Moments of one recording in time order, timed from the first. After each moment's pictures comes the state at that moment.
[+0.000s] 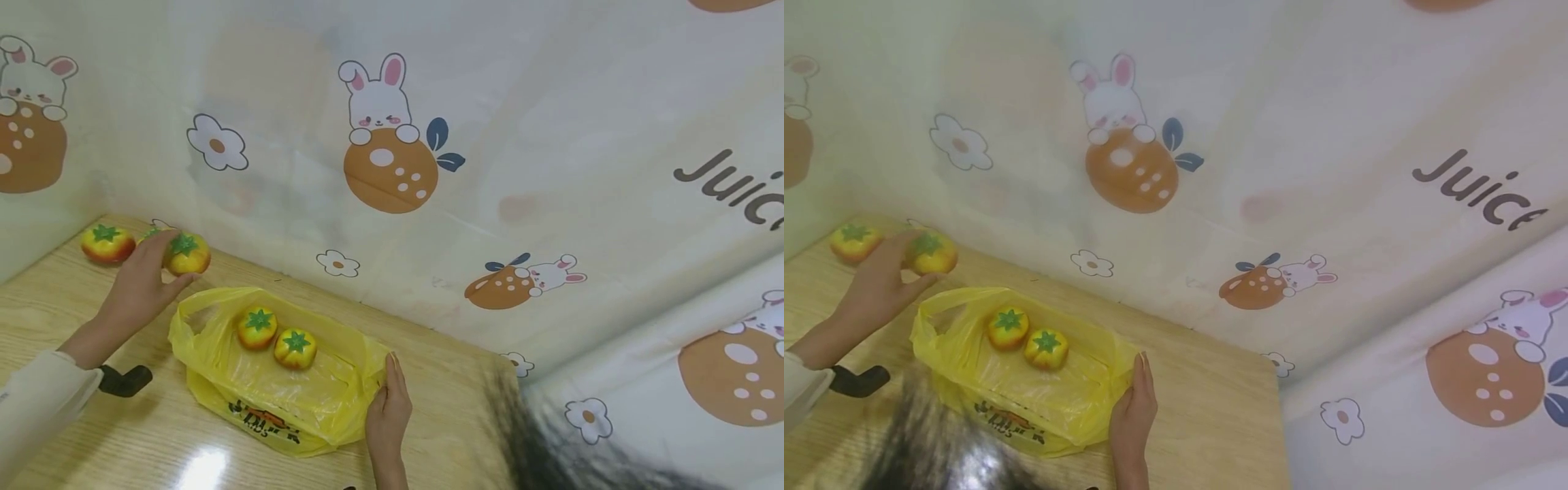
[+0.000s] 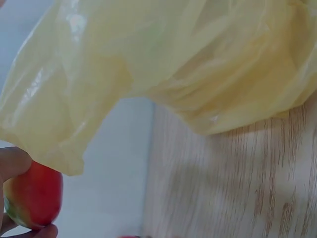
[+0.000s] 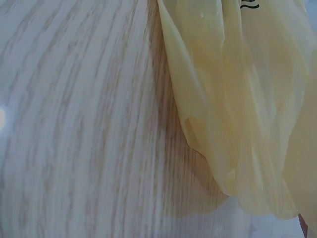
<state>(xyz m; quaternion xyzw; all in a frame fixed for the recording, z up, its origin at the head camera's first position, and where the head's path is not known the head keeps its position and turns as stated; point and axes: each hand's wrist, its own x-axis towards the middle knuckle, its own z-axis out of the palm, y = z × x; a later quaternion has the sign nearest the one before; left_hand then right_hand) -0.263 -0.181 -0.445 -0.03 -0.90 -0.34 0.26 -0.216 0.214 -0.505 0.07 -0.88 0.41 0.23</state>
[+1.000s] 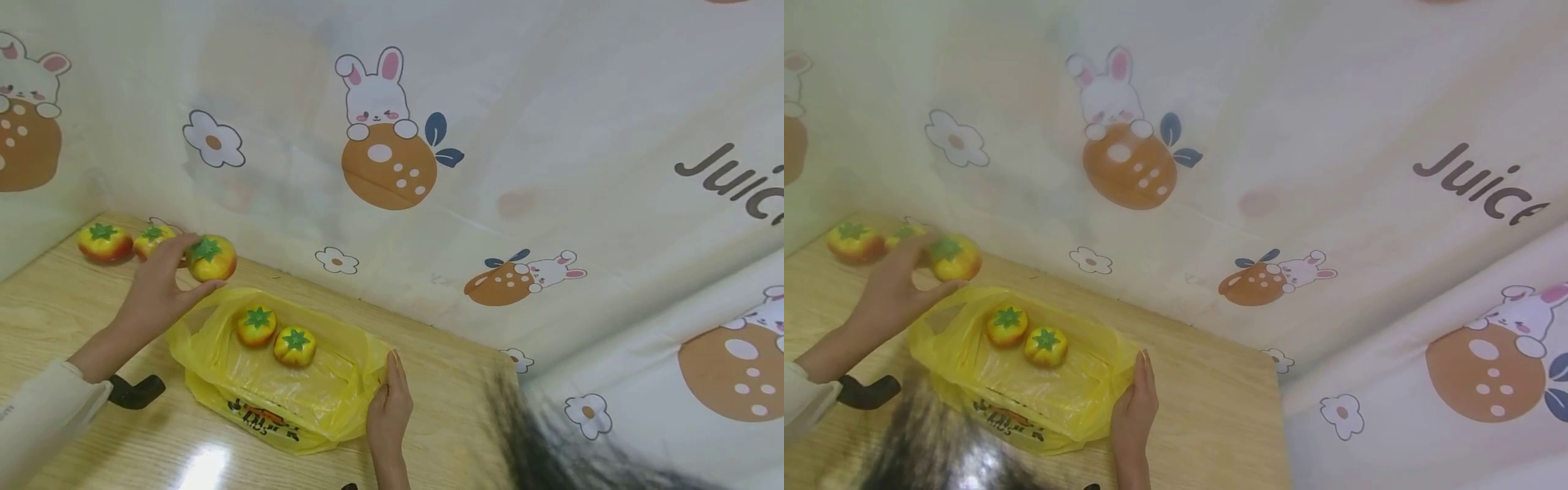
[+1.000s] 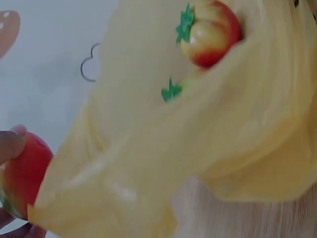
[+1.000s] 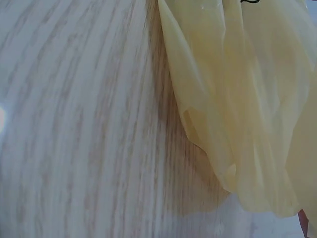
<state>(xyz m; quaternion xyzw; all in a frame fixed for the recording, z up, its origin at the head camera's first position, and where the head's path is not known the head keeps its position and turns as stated) -0.254 -0.148 -0.429 -0.08 -0.88 -0.35 0.31 -0.215 0.216 -0.504 0.07 -0.88 0.42 0.22</state>
